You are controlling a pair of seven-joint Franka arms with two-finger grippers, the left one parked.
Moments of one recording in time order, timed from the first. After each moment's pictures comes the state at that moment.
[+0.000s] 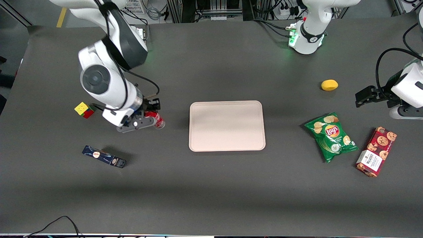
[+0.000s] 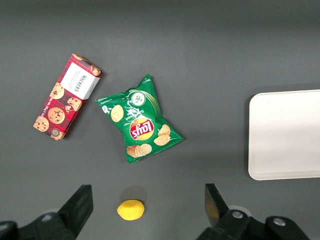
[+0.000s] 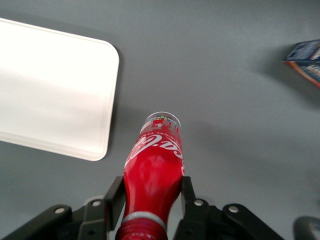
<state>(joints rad) 0.30 0.24 0.14 -1.69 0.05 1.79 0.22</state>
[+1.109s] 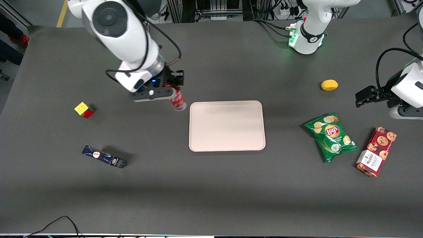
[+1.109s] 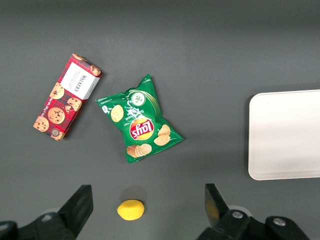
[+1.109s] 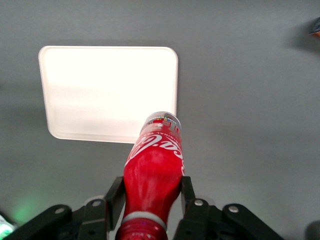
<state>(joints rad) 0.33 0.27 0.34 -1.40 0.05 1.61 0.63</state>
